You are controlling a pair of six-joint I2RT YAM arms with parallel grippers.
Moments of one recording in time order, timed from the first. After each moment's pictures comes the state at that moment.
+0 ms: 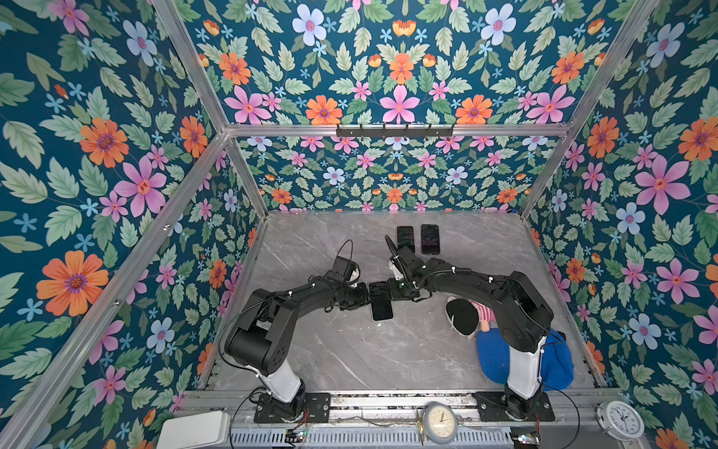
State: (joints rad) left arm -0.43 1.69 0.87 -0.25 0.40 -0.60; right arm 0.70 1.97 1.39 -0.51 -0.20 0.54
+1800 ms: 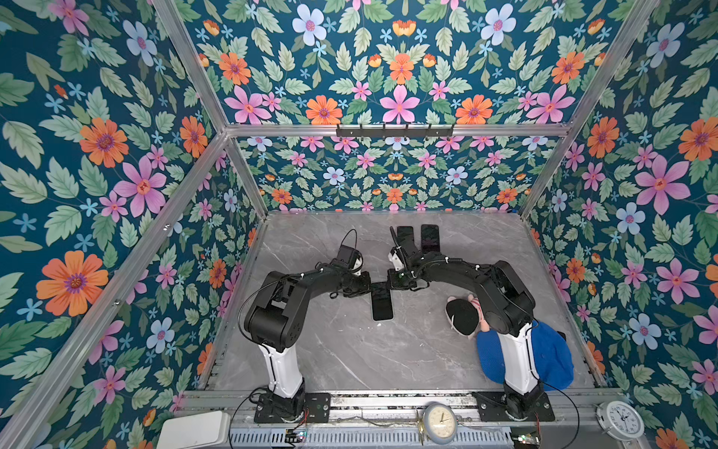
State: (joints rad) left arm -0.43 1.84 1.03 -0.26 0.39 -0.54; right arm 0.64 2.08 1.45 -0.44 -0.29 0.50
